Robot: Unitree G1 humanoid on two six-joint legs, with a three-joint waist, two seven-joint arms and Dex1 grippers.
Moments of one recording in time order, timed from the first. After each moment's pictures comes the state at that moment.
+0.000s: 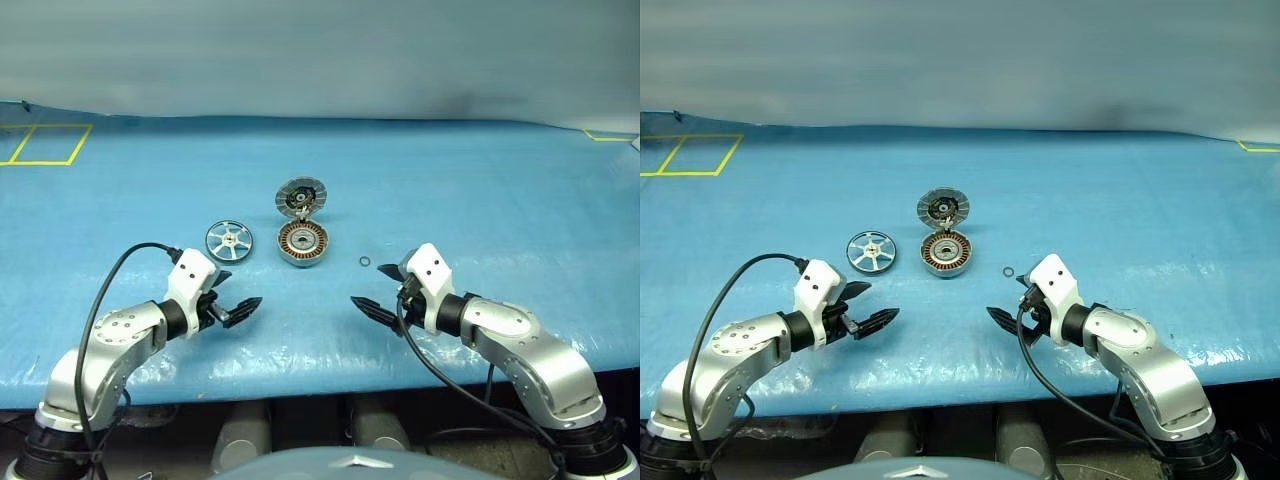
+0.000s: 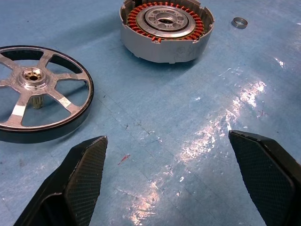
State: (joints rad) left arm 0.06 0.64 0.03 -0.47 -0.44 0.75 -0.58; right arm -0.01 -0.59 0.08 -0.56 0.41 0.77 0.58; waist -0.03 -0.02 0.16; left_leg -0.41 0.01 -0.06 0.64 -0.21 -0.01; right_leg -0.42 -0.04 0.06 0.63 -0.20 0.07
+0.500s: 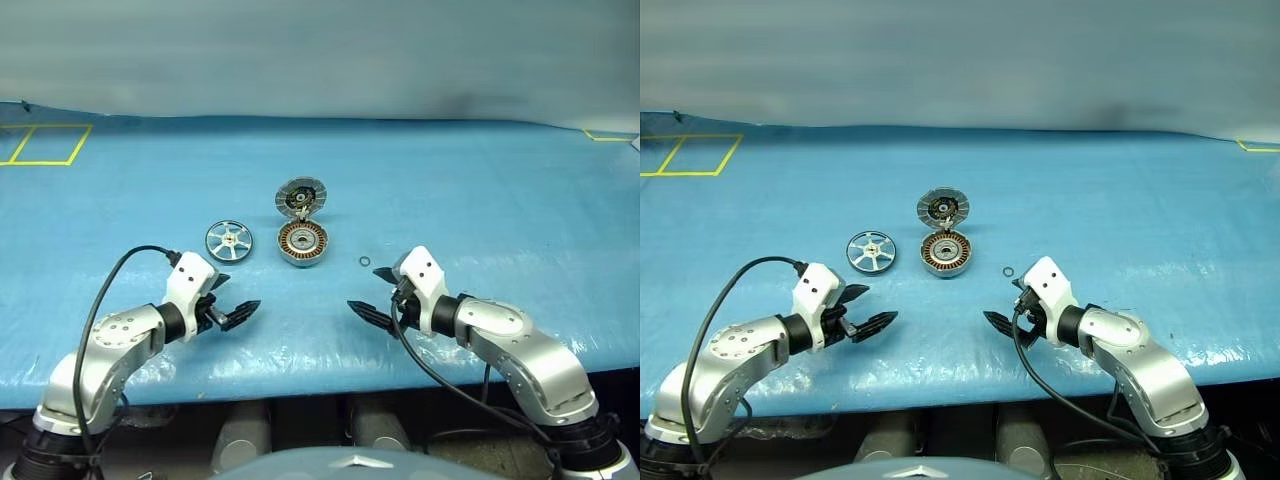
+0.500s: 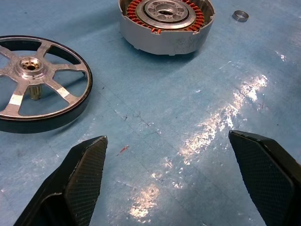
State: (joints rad) left arm 0.08 0.65 0.03 -0.47 -0.41 0.74 -0.59; right arm -0.04 -0.59 0.12 -0.53 0.39 0.77 0.60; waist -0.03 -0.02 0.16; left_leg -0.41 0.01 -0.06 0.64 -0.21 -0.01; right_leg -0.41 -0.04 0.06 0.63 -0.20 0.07
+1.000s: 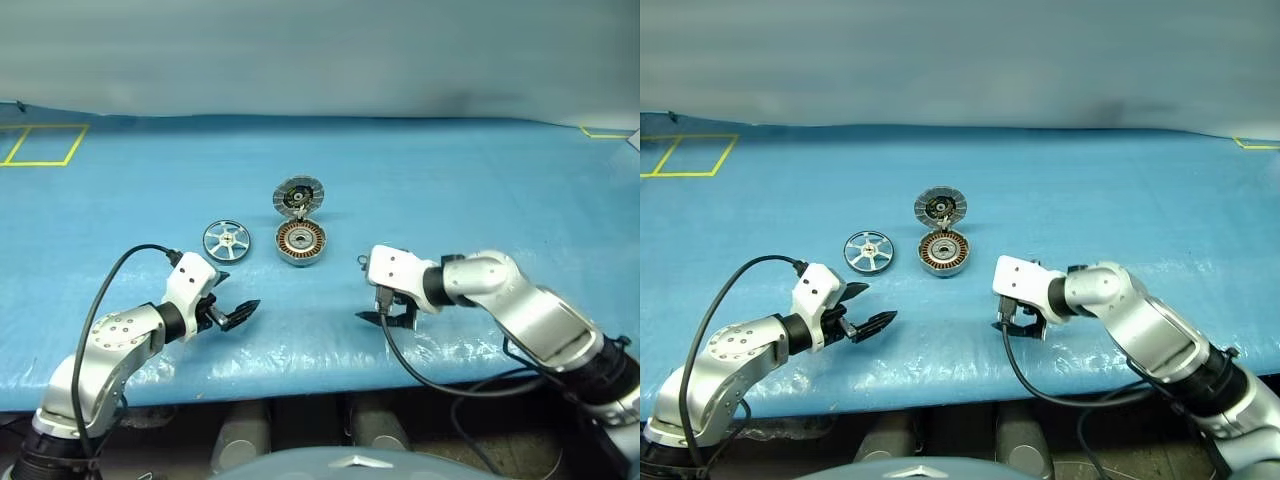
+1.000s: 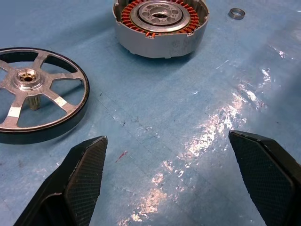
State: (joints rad) left arm 0.09 0.65 0.02 -0.49 -0.39 0.71 -0.59; right arm -0.55 -0.85 0.54 -0.43 0.13 0.78 0.91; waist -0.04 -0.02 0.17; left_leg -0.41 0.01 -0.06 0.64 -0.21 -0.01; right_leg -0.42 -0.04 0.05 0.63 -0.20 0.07
